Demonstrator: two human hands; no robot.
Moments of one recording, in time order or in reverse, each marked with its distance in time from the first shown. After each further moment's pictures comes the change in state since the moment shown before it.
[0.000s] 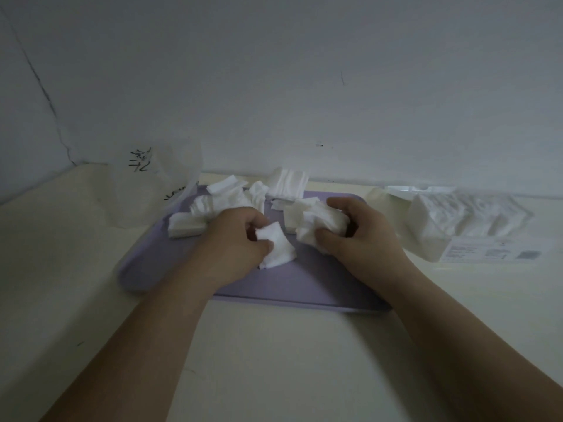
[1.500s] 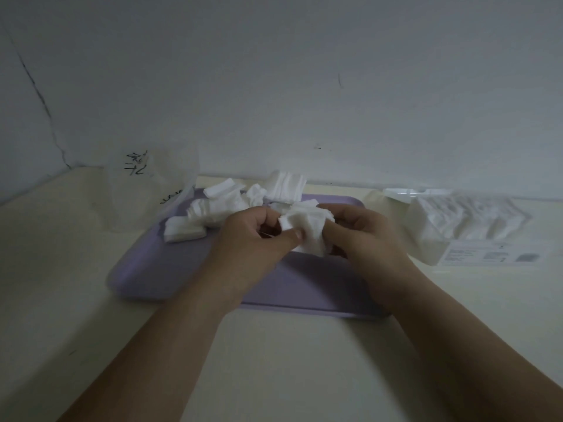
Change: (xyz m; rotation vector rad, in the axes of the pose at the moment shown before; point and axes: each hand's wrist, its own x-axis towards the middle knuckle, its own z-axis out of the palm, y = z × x) left_hand -0.016 0.031 0.017 -0.384 0.035 -0.009; right_hand 0.000 -0.004 0.002 0.543 -0.119 0.067
